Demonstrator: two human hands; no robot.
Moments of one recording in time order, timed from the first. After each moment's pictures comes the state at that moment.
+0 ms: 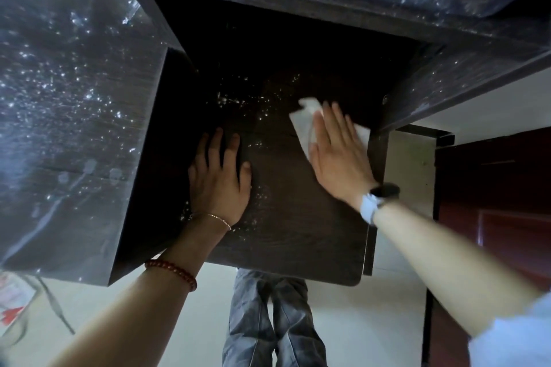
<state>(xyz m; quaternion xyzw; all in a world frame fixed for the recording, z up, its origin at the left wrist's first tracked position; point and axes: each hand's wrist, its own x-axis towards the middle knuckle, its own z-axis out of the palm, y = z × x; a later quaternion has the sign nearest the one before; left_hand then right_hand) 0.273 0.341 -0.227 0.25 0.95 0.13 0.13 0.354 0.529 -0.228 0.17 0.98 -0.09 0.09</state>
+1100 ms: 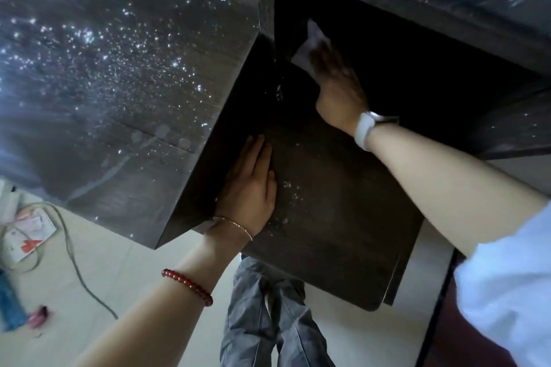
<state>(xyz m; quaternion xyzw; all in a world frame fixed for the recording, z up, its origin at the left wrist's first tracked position) 0.285 0.315 -0.224 0.25 0.94 0.20 0.12 0.212 0.519 -0.233 0.05 0.98 -0.19 0.06</state>
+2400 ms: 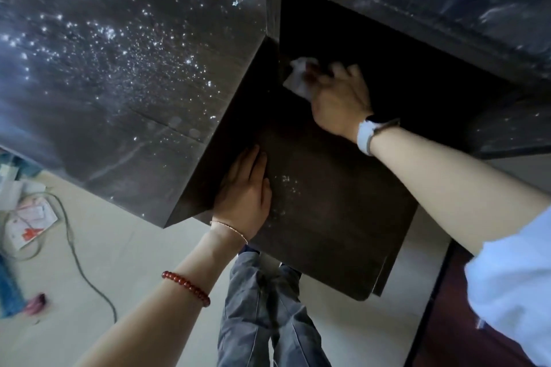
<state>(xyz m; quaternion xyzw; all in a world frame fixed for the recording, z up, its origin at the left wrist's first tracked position) 0.303 0.303 -0.219 0.24 0.95 0.16 0.12 0.225 0.515 -0.197 -0.02 0.99 -0.04 0.11</state>
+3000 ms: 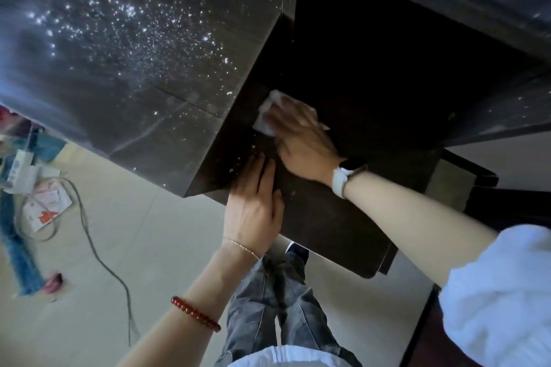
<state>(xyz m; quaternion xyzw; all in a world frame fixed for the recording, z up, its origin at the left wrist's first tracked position) 0.349 0.289 -0.200 0.21 0.95 0.20 0.10 0.286 0.441 -0.229 -0.12 0.96 -0.24 0.08</state>
